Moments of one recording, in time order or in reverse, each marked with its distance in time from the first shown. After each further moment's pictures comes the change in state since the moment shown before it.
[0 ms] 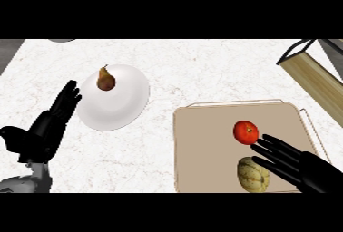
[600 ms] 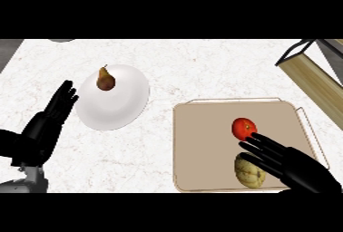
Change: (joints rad) left arm 0.018 -0.027 0.039 -0.063 -0.022 -0.039 0.045; right arm -0.054 0.079 0.016 0.093 0.140 0.000 -0.016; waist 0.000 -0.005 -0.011
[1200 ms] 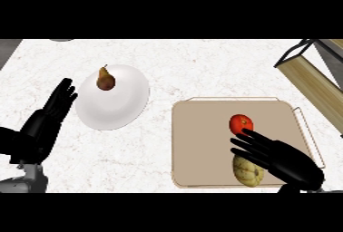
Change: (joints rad) left arm -0.018 -0.009 0.020 0.003 -0.007 -0.016 0.008; right arm -0.089 0.040 0.018 0.137 0.076 0.002 -0.034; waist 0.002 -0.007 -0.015
